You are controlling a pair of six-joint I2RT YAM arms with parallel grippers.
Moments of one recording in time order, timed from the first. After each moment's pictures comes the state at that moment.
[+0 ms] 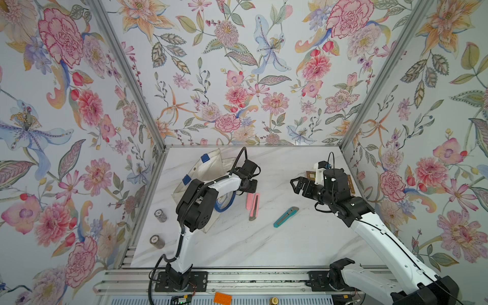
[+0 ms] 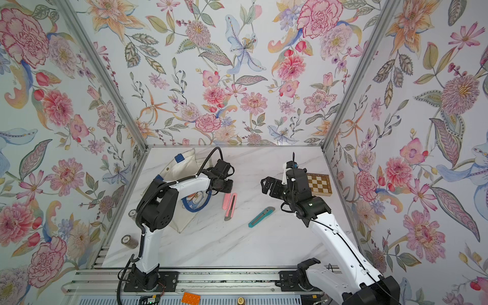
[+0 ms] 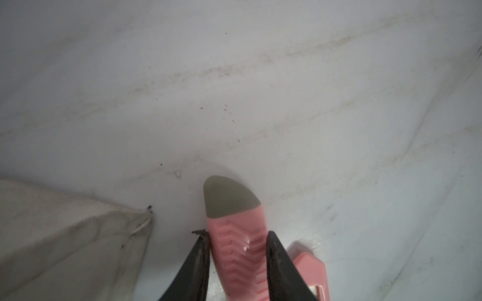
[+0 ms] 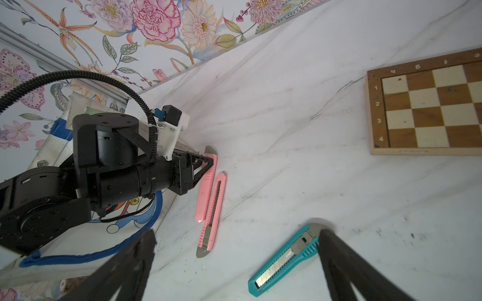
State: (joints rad) left arm -0.61 2.15 1.54 -0.46 -0.02 -0.32; right arm 0.37 1.03 0.91 -0.47 -0.11 0.57
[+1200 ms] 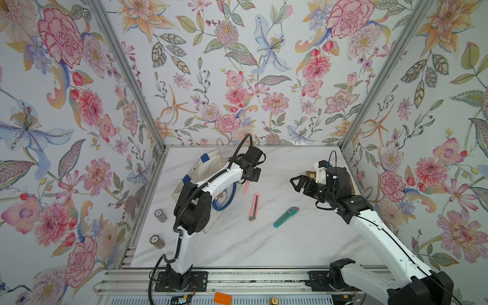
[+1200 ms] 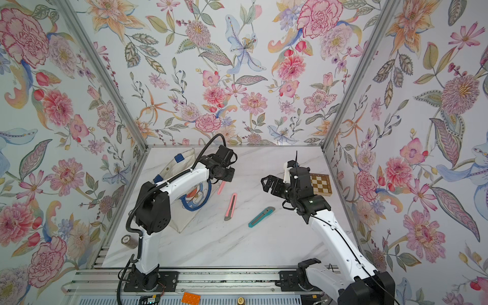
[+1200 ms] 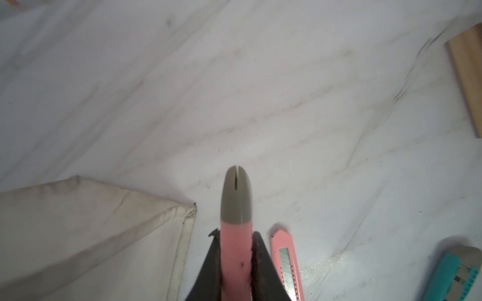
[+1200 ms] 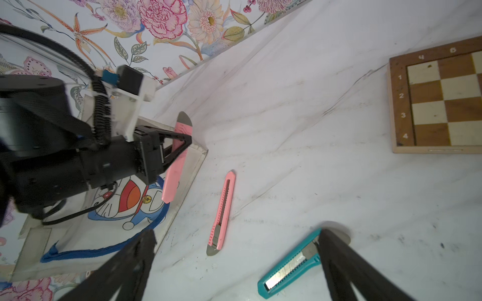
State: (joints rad) left arm -0.63 2.06 1.85 -0.75 -0.14 -0.23; right arm 0.30 1.08 0.90 -0.41 -0.25 0.59
